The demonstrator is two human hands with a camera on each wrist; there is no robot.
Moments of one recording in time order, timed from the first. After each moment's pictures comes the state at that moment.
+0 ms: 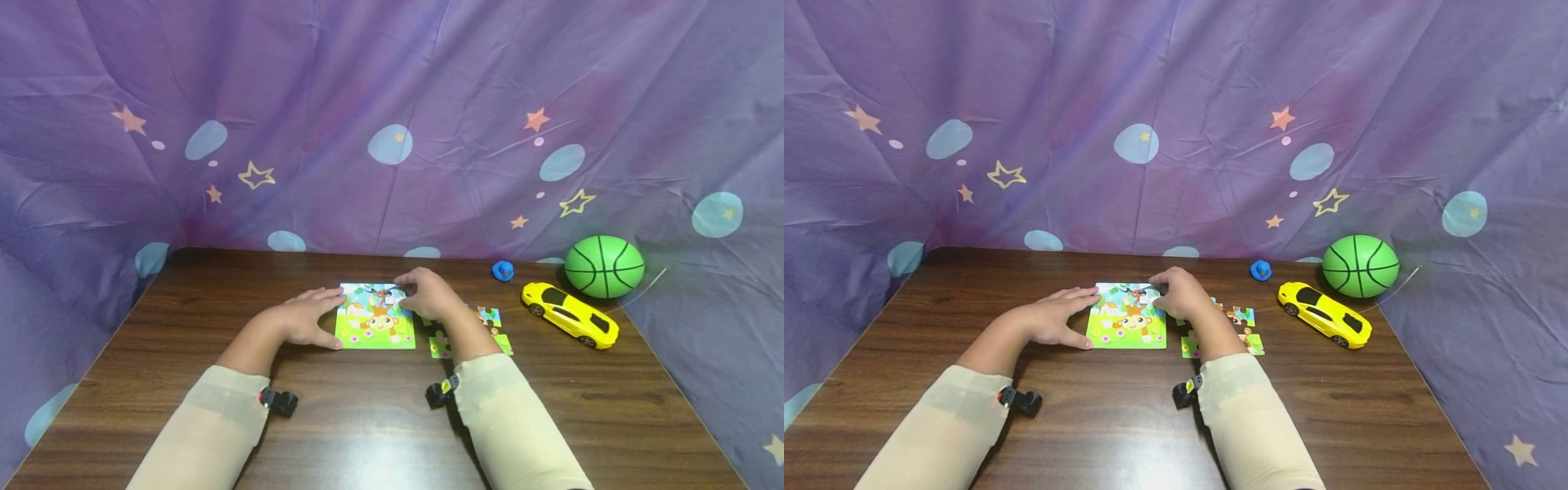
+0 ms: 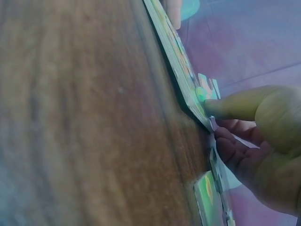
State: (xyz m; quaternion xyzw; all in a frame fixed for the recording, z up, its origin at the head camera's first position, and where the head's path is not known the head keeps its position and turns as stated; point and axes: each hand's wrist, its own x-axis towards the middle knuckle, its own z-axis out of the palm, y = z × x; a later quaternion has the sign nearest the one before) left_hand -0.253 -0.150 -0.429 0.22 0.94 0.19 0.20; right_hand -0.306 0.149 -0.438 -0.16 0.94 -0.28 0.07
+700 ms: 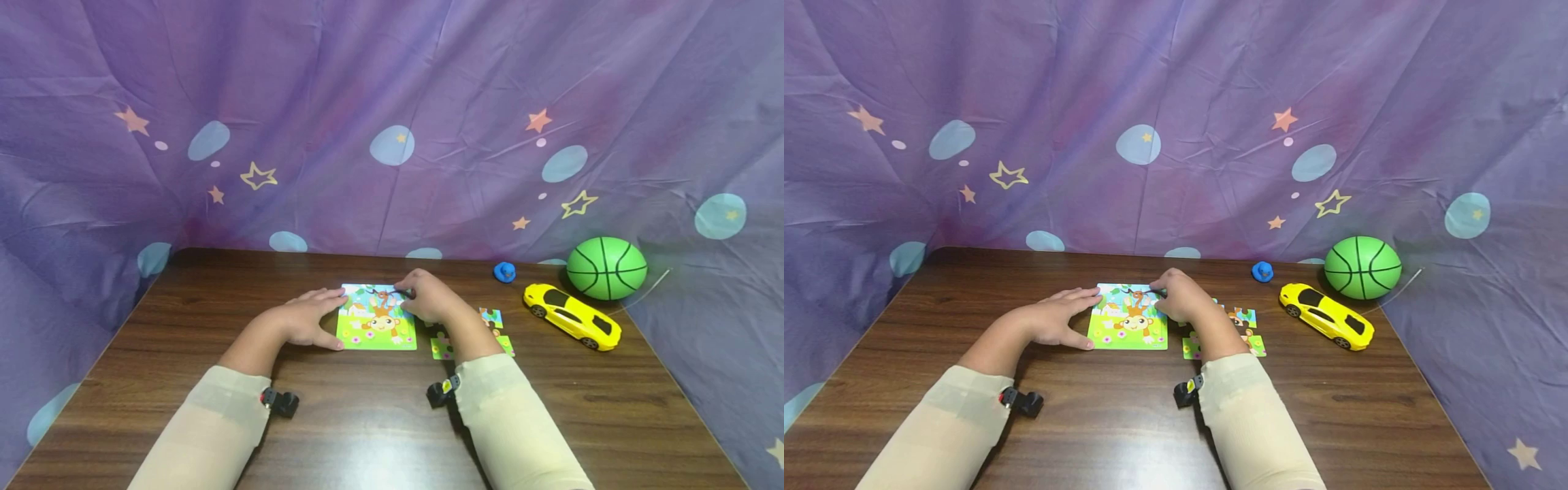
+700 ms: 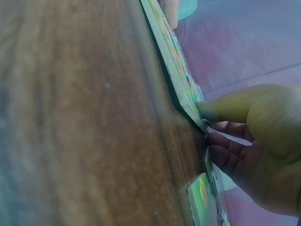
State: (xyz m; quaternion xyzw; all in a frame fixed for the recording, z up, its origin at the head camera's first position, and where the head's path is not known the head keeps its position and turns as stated) left_hand -0.253 -0.150 -0.431 0.22 0.94 0.18 0.20; right_hand -0.303 0.149 -0.433 -0.19 0.95 -0.22 0.11
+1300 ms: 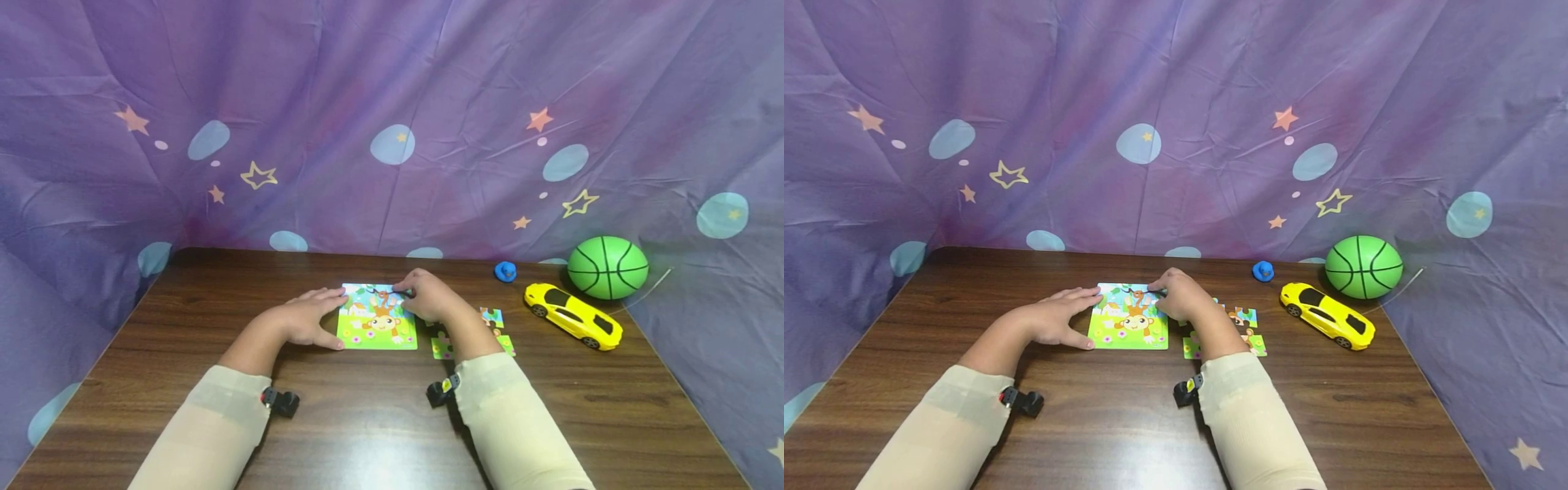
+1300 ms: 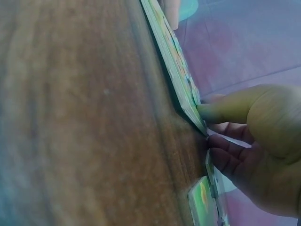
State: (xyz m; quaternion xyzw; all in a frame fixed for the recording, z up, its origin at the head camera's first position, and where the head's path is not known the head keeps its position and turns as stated) left_hand -0.255 -0.150 -0.431 0.22 0.94 0.18 0.20; right_hand -0.305 0.148 -0.434 -0.20 0.95 -0.22 0.09
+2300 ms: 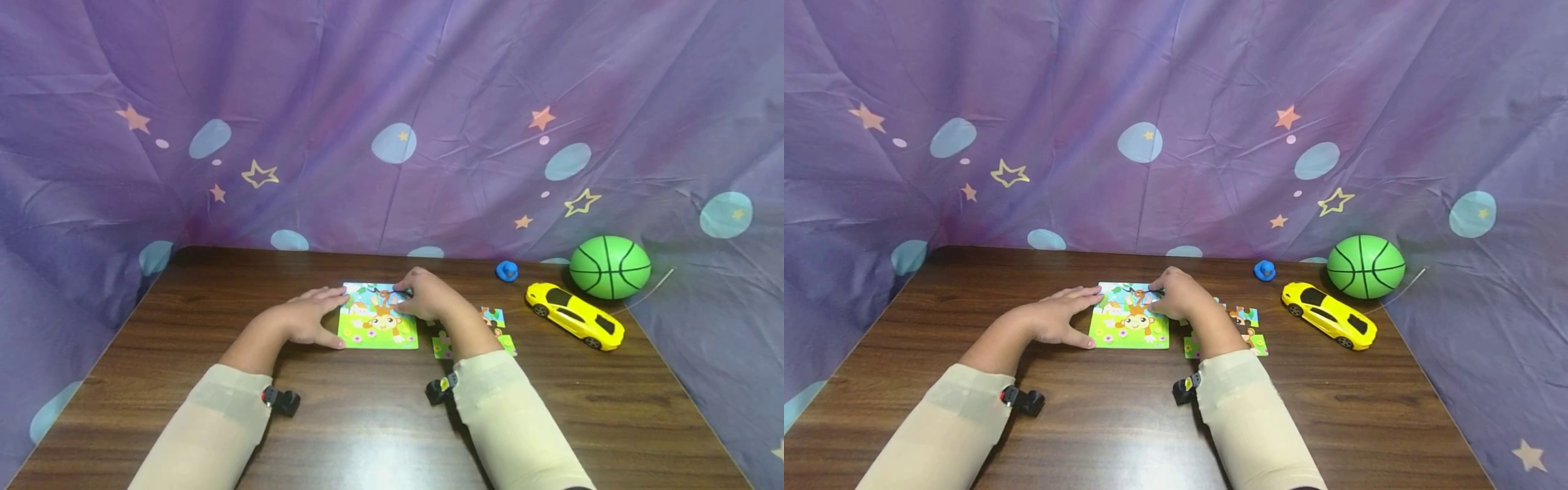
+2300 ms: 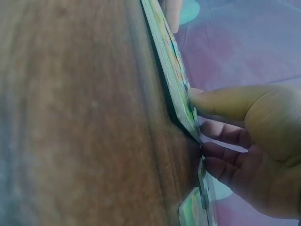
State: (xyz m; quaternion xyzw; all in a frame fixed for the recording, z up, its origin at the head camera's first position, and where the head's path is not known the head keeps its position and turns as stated) left_hand -0.254 -0.150 -0.430 0.21 0.94 0.19 0.21; right_hand -0.302 0.141 -0.427 -0.19 0.96 -0.19 0.12
